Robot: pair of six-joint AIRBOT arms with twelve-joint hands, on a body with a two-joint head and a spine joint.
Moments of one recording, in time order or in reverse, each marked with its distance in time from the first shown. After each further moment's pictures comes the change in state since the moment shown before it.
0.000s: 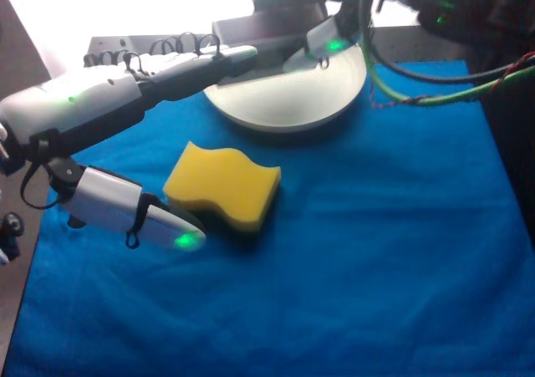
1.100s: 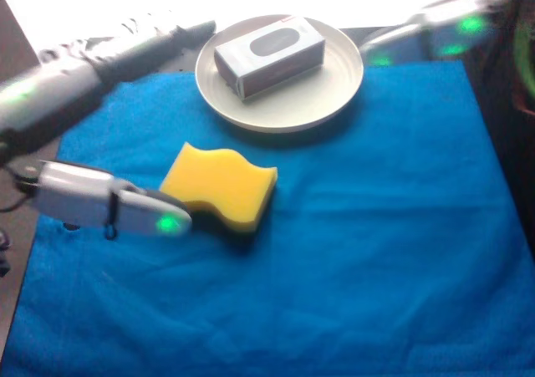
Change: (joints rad) left arm 0.132 0.054 -0.071 -0.251 -0.217 0.089; right arm -0.203 0.354 -0.236 0.444 0.426 -0.003
